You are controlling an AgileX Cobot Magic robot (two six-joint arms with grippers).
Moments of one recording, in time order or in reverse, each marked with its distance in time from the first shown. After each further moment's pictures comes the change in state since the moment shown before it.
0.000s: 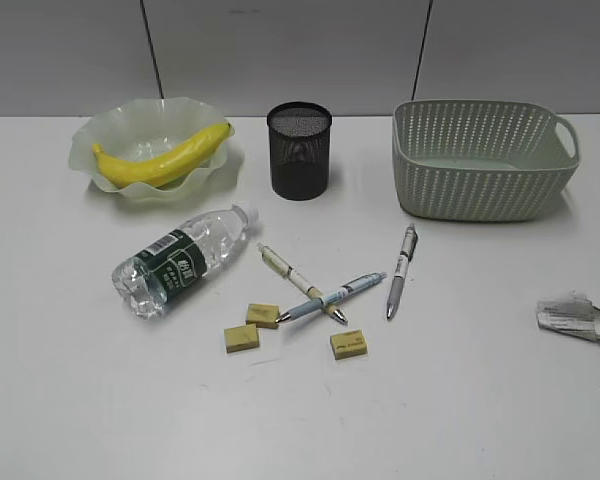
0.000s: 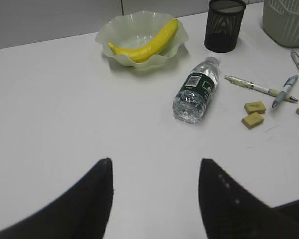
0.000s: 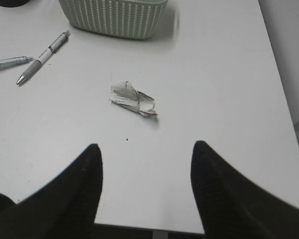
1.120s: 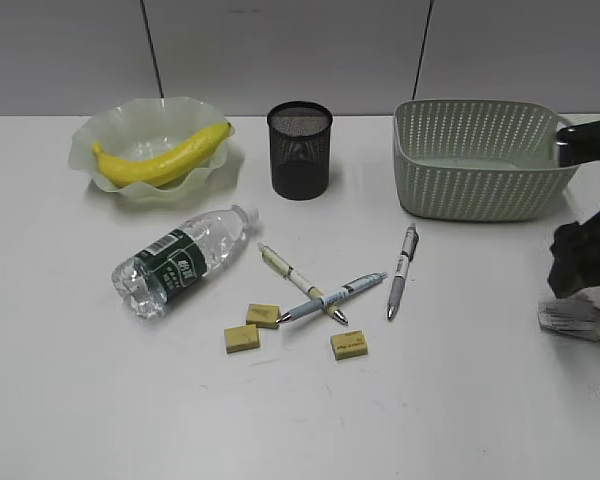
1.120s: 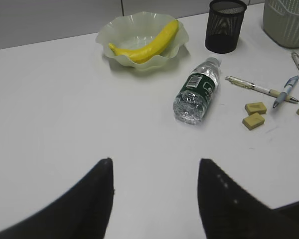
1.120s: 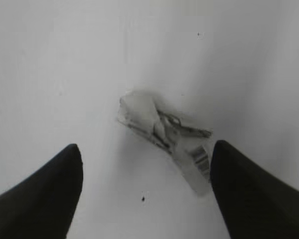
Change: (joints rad) left arm 0.000 0.000 0.000 -0.002 -0.004 -0.006; right arm 0.084 1.457 -0.346 -0.009 -0.333 0.009
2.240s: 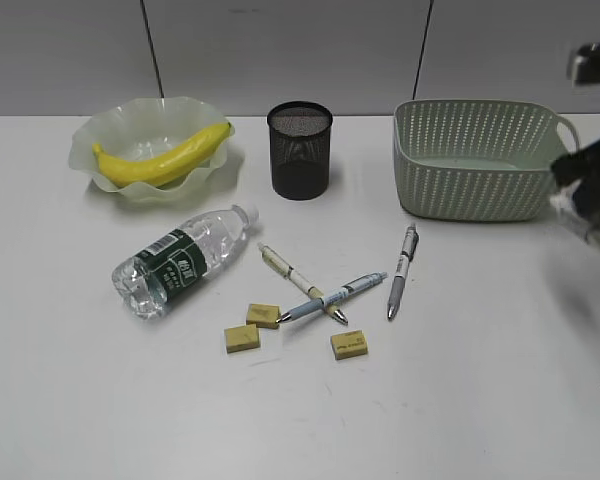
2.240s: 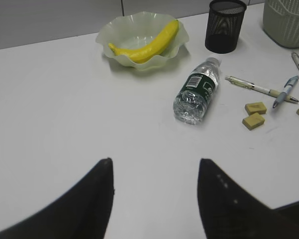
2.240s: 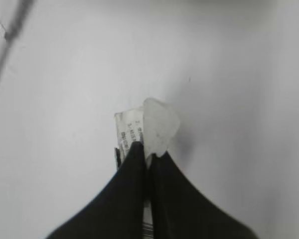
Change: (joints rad) left arm 0.000 0.000 0.000 0.000 0.000 0.000; right arm -0.006 -0.012 -0.125 0.041 -0.006 0.046
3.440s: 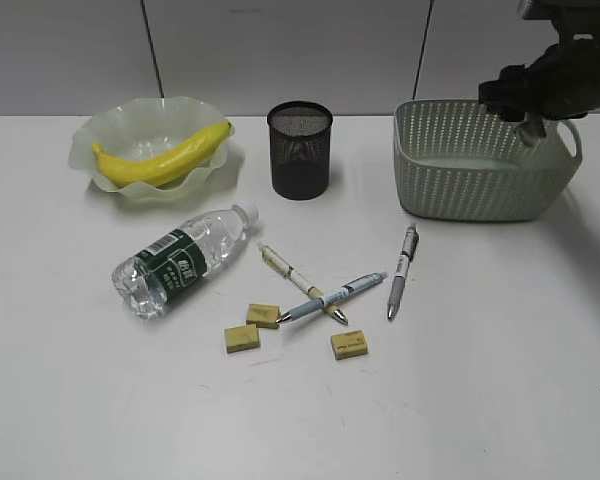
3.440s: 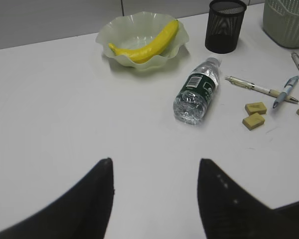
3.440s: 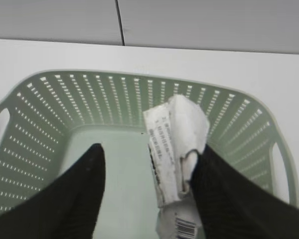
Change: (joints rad) left arm 0.000 0.000 0.000 0.000 0.000 0.000; right arm 0.000 0.334 -0.214 0.083 -0.653 0.000
